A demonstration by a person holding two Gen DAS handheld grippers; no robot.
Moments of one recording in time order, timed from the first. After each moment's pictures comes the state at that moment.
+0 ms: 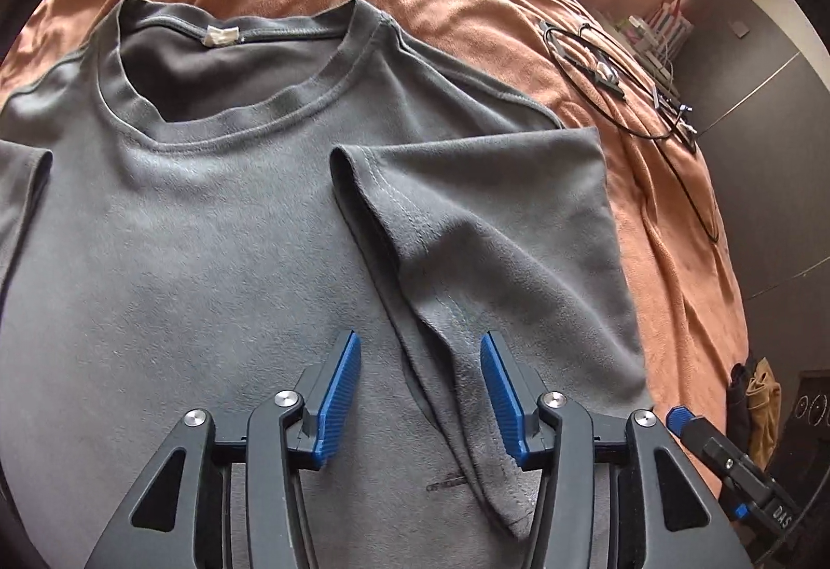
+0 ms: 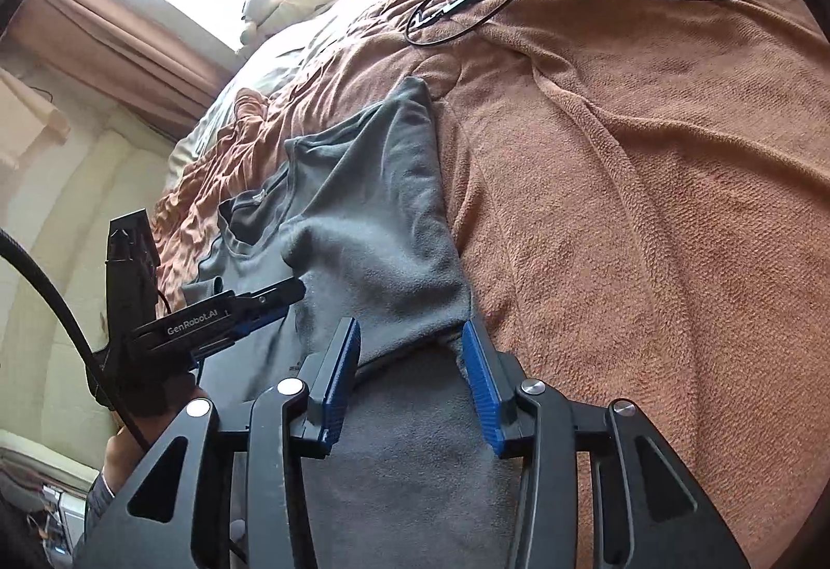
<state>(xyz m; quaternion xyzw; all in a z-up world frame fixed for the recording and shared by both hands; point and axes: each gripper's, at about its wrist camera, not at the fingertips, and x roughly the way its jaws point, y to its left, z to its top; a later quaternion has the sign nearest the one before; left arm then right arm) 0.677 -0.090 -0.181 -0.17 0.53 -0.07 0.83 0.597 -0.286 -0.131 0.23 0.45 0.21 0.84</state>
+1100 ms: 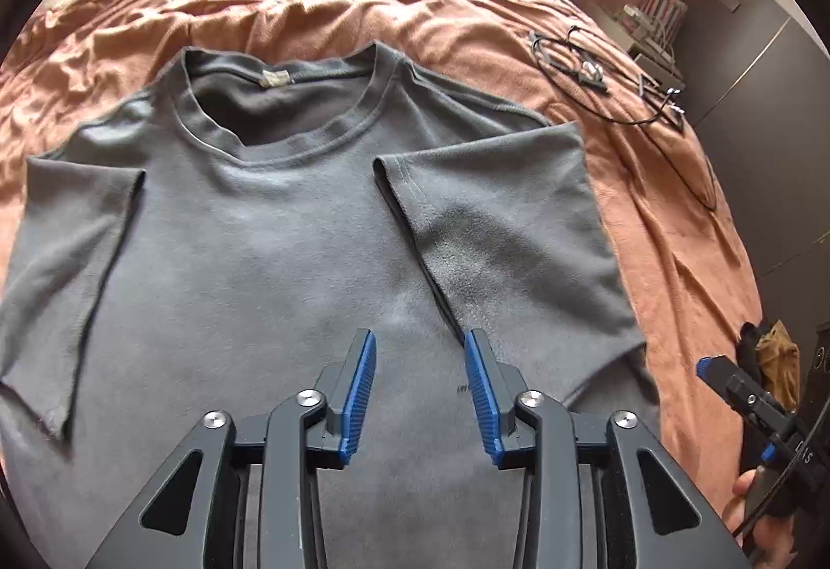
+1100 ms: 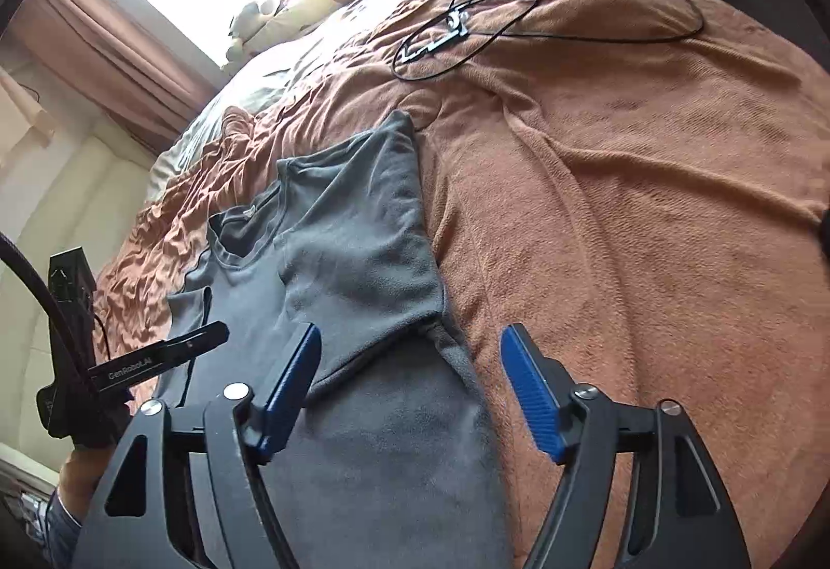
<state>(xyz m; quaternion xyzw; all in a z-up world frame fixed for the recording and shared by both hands) 0.624 -0.073 -0.127 -0.11 0.52 -0.05 0.84 0.550 -0.296 -0.090 0.19 0.42 0.16 0.87</state>
